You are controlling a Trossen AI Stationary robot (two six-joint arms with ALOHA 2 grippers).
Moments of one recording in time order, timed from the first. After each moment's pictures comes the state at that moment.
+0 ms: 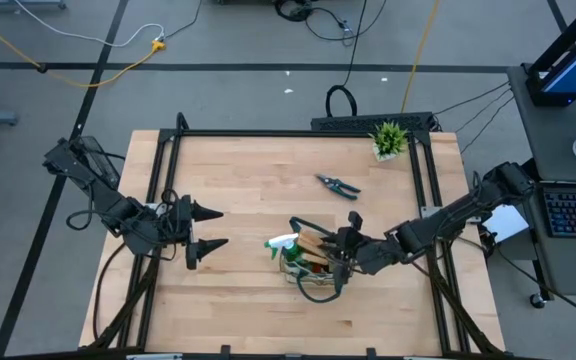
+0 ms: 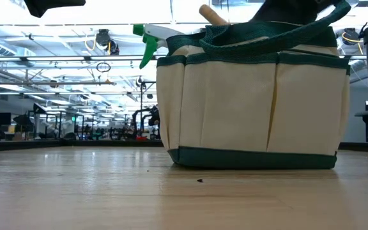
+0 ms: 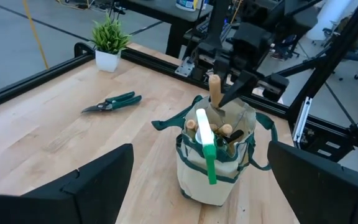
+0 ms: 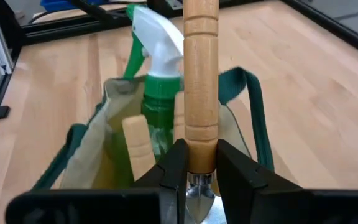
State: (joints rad) left arm -0.68 0.85 0.74 -0.28 -0.81 -0.61; right arm 0.47 1.38 0.84 -0.09 0.60 0.52
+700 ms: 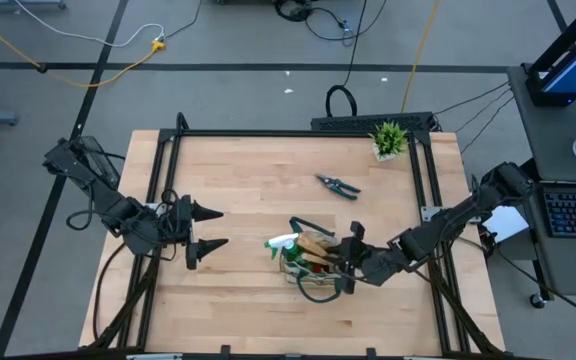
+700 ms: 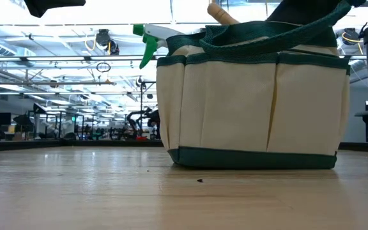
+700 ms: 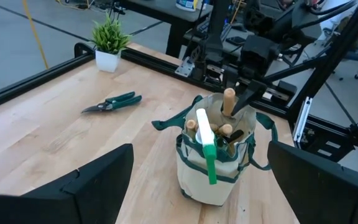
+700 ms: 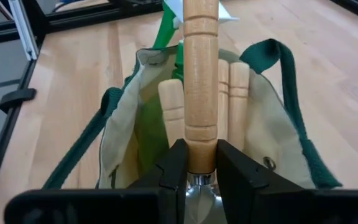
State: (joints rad) left arm -0.68 0.85 0.74 -0.28 -0.81 -0.61; right arm 0.55 1.39 0.80 -0.05 0.60 0.57
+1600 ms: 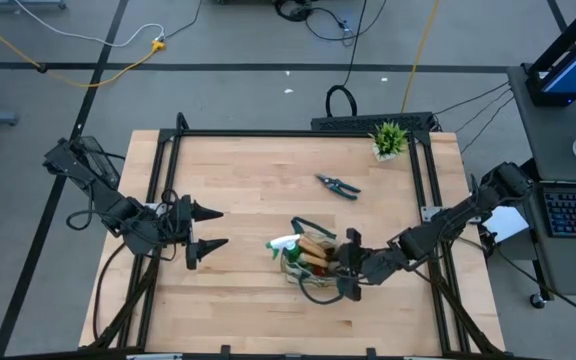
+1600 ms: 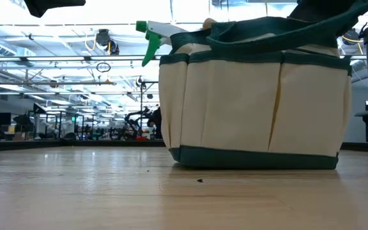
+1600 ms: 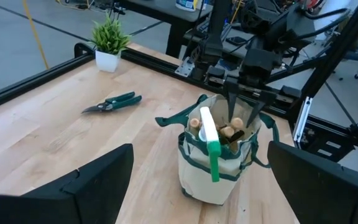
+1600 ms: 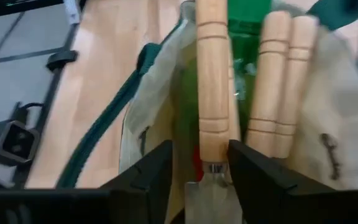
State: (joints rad) left arm -0.68 0.85 0.74 -0.28 -0.81 -0.60; right arm 0.54 1.39 0.77 -0.03 0.38 0.54
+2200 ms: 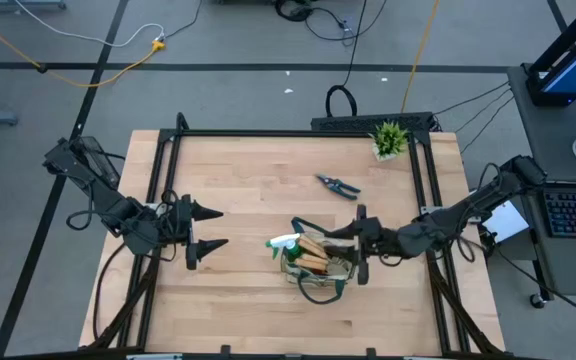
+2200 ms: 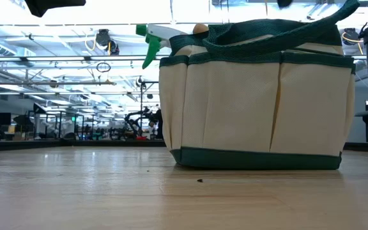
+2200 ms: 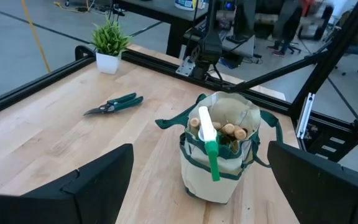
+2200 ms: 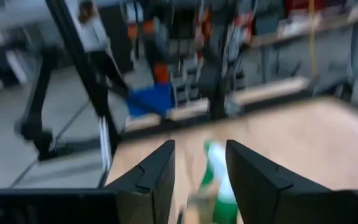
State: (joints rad) left arm -0.68 0.85 0.74 -0.29 -0.81 -0.58; right arm 0.51 1.17 0.77 0.33 0.55 0.30
